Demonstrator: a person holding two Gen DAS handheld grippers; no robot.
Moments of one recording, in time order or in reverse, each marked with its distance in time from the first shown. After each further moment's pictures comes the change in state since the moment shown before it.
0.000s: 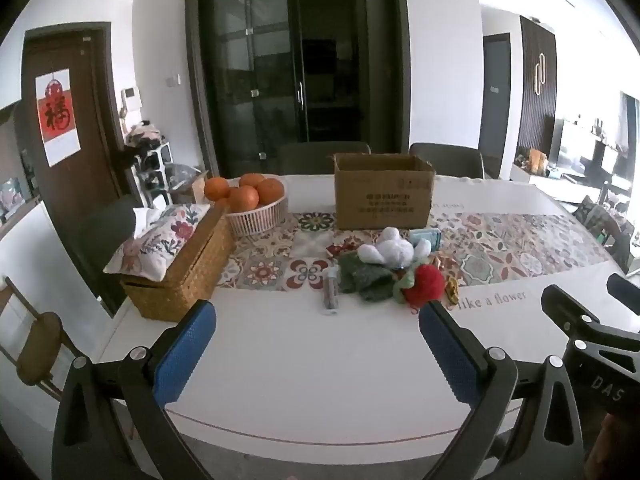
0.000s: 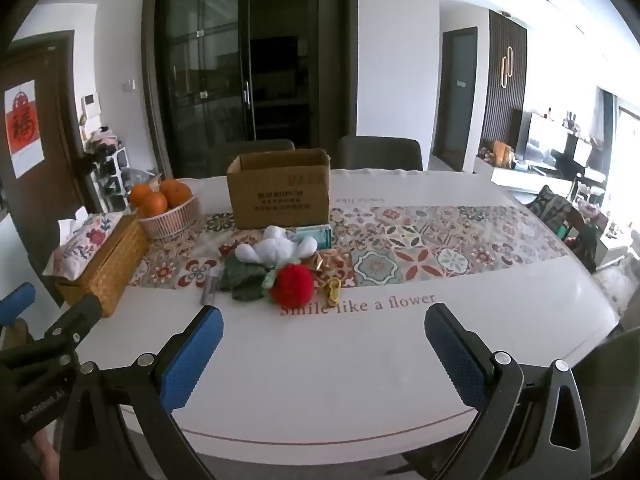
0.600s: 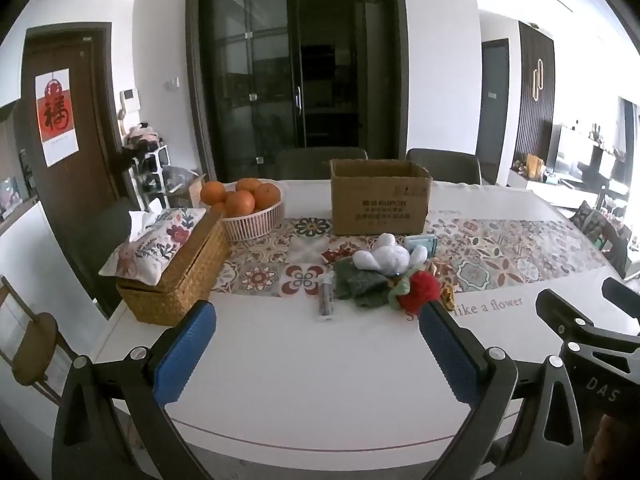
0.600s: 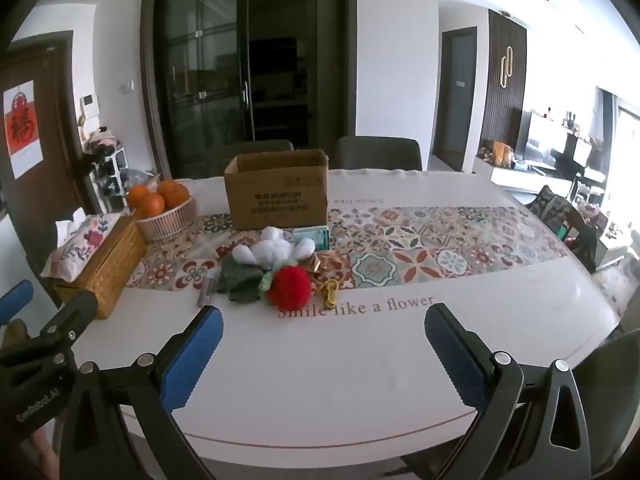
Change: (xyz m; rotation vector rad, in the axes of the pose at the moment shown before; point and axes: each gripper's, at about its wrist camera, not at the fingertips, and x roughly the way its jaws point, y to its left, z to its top) left arm -0.007 -0.007 0.011 0.002 -0.025 0.006; right arm 0.003 -0.003 0.003 0.011 0.012 0.007
